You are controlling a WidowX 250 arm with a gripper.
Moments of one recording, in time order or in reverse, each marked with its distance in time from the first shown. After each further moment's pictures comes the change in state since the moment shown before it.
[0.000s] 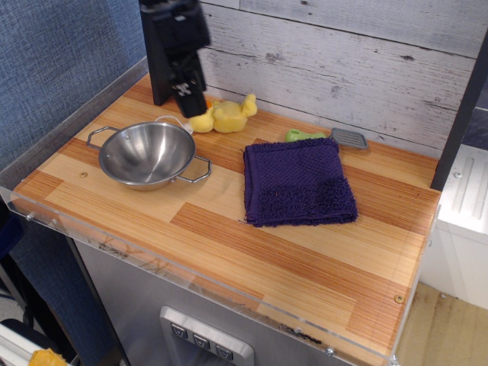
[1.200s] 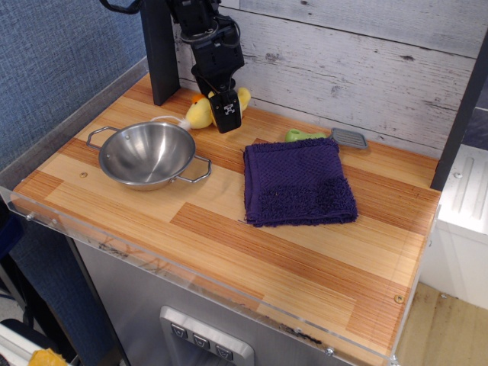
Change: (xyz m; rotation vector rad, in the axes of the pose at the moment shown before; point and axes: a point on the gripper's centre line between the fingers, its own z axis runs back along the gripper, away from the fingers) arm 0.012 0.022 -0.036 0.107 0.014 0.253
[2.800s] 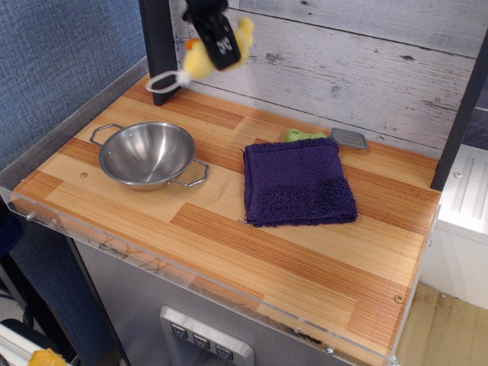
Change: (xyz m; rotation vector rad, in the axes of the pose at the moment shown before) arm 0.014 -0.027 0.098 0.004 -0.191 -0.030
